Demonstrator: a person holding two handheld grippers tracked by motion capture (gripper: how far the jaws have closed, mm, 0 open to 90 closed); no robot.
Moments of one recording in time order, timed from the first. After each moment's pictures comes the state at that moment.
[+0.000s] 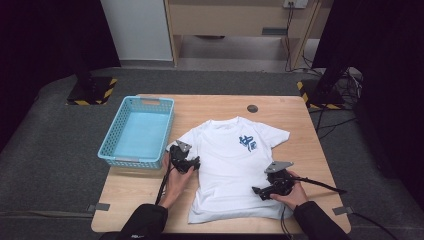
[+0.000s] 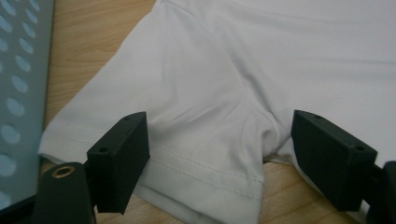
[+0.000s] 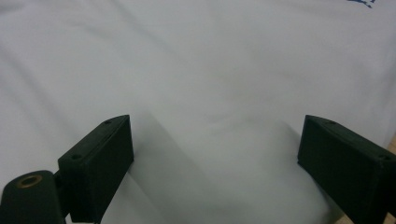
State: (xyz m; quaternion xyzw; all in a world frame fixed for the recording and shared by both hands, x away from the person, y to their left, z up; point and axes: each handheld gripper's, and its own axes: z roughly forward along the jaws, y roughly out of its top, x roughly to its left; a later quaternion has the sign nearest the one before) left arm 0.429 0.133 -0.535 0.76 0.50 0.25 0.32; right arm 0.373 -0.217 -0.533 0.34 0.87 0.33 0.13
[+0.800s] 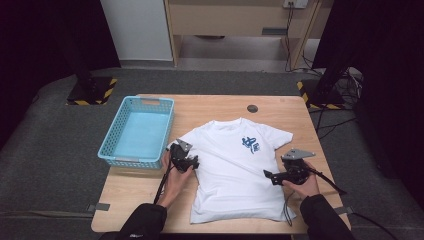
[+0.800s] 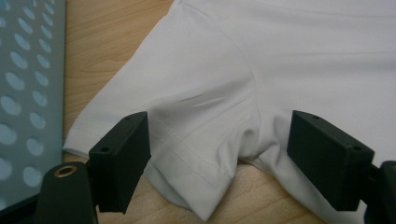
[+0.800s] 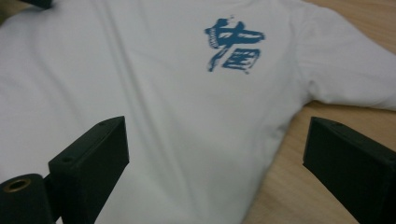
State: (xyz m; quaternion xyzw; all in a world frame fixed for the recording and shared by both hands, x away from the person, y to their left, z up) left arm 0.434 0.132 -0.531 0.77 0.49 0.27 0.31; right arm 0.395 -0.257 -0.503 0.40 0.81 0.39 0.18
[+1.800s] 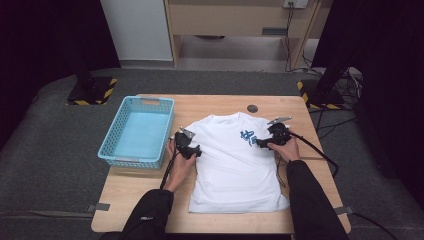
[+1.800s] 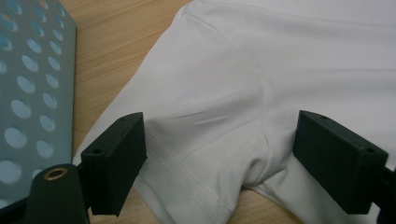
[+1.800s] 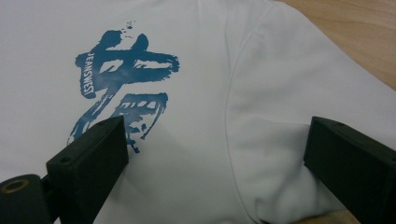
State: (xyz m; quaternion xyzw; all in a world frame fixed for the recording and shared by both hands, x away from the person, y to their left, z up) left arm 0.484 0.125 -0.531 0.77 0.50 0.29 0.28; right arm 0.550 -0.240 -0.534 0.46 0.81 0.32 0.18
